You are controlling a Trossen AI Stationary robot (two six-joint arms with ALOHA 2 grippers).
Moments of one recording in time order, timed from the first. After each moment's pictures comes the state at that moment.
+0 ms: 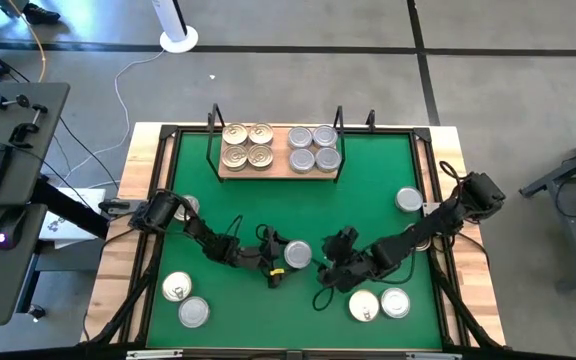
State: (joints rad) left arm -0.38 2.18 0.71 1.05 -0.46 -0.24; right arm 0.52 1.71 0.95 -0.21 0.69 0.83
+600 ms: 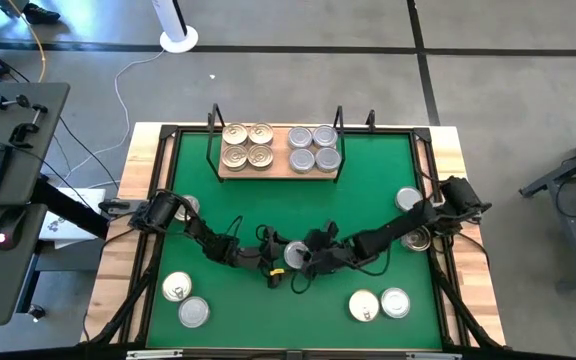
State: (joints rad) left arm -0.38 2.18 0.71 1.08 -0.46 -0.21; right arm 0.37 1.88 0.95 0.09 0.54 0.69
